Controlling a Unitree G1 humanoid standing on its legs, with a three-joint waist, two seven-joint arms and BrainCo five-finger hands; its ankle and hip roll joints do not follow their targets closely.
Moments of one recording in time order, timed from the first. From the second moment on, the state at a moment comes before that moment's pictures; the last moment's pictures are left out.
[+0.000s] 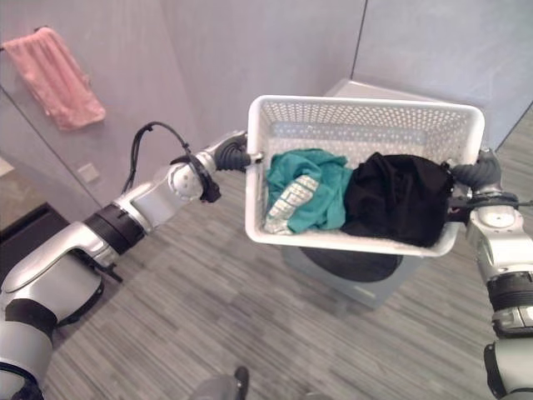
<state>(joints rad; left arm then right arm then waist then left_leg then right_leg) -1.15 0.60 -0.93 0.55 -0.11 0.05 0.03 -0.56 -0.91 0.13 0.52 0.54 0.11 -0.17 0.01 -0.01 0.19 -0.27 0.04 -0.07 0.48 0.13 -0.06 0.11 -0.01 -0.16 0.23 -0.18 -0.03</state>
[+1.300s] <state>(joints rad) -1.21 0.67 -0.92 0.58 -0.11 0.03 0.05 -0.57 -0.80 0.18 0.57 0.46 0.13 -0.13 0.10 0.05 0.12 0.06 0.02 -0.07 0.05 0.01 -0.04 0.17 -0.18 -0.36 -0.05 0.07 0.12</state>
